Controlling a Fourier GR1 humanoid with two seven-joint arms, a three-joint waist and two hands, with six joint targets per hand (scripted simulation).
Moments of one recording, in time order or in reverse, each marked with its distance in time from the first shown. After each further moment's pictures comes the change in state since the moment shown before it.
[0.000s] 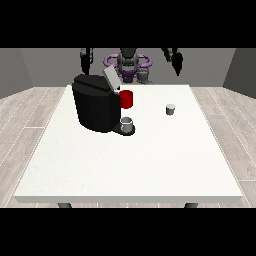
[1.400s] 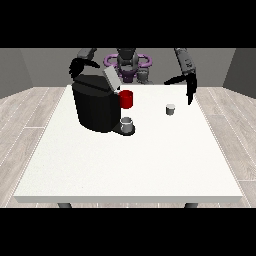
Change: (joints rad) left arm -0.312 0.343 0.194 0.537 -0.082 -0.199 -0.155; right arm -0.109 0.079 -0.044 -0.068 0.003 -0.106 -0.056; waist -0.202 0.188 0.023
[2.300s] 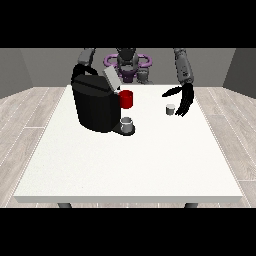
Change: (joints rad) left arm -0.168 -0.002 -0.092 0.282 -0.221 0.082 -0.029; right arm -0.108 -0.009 -0.005 0.114 0.045 -0.067 0.077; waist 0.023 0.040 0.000
